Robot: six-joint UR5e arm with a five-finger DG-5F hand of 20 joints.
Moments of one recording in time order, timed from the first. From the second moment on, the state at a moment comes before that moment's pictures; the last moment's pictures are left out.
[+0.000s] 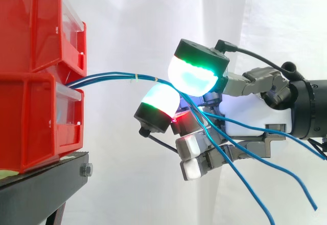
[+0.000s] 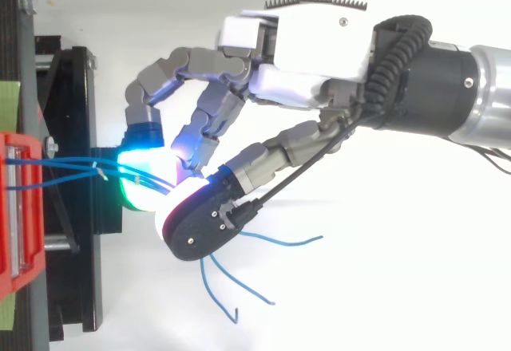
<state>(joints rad) 0.09 -2.29 -1.18 -2.82 -1.39 -0.01</state>
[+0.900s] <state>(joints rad) 0.09 -2.29 -1.18 -2.82 -1.39 -0.01</state>
